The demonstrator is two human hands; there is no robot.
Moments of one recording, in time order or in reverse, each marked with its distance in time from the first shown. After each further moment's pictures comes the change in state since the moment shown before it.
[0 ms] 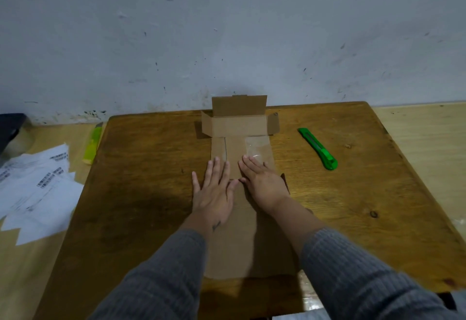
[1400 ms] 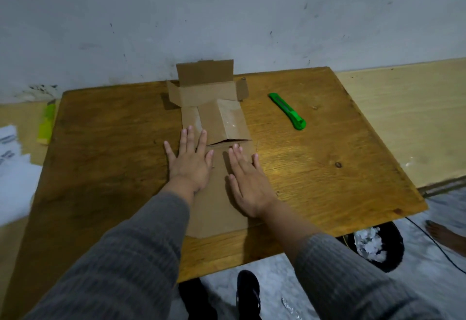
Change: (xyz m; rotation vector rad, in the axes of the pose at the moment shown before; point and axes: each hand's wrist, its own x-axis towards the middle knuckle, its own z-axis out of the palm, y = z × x) left_hand 0.001 0.004 0.003 0.131 0.013 0.005; right_hand -0.089 -0.021 0.032 0.157 0.081 0.073
